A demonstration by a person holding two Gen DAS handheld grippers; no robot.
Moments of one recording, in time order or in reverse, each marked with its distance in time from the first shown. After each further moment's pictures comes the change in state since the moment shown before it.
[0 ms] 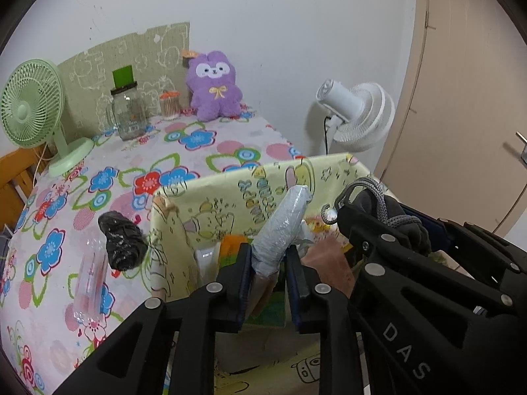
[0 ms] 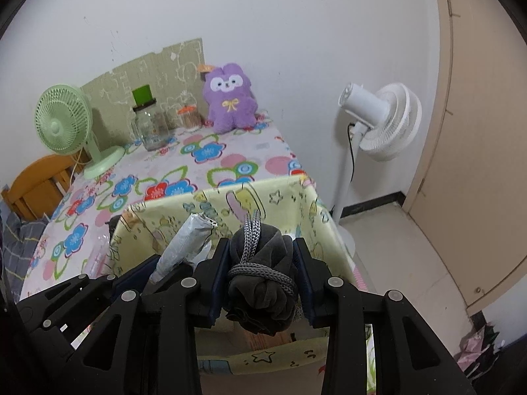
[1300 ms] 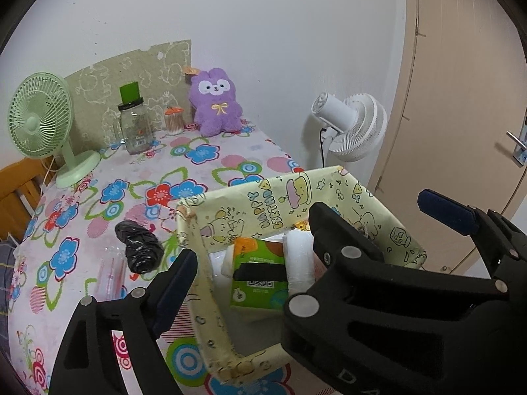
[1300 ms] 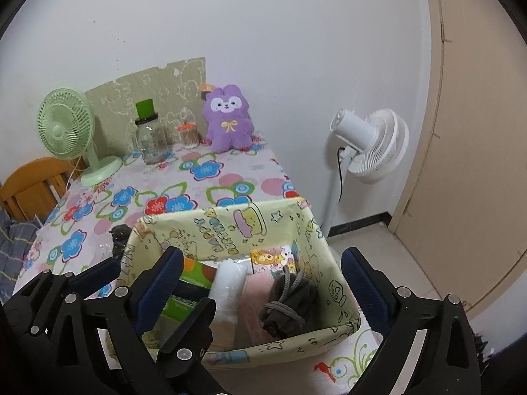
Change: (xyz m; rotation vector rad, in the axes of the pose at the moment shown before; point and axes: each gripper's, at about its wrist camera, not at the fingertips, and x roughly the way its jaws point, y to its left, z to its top) left arm -0.040 0.010 -0.001 0.020 -0.067 -0.012; right arm -0.036 0.022 0.004 -0.048 -0.104 -0.067
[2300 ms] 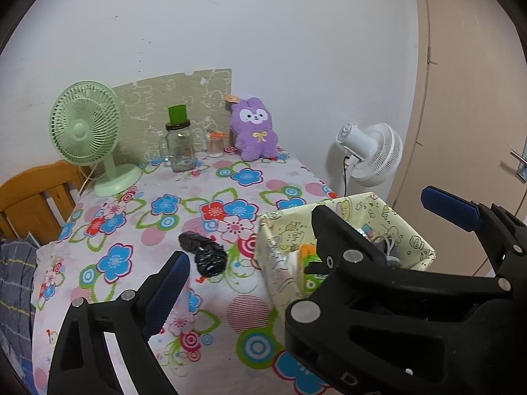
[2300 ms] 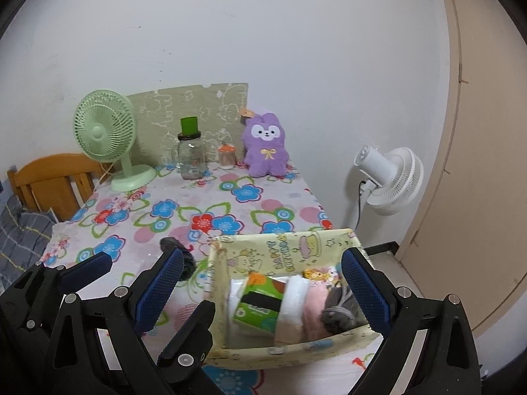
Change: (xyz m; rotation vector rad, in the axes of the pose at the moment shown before) left arm -0.062 0.061 -0.009 -0.031 -0.109 0.067; right arm -0.051 0.077 0.008 -0.087 -0.093 0.037
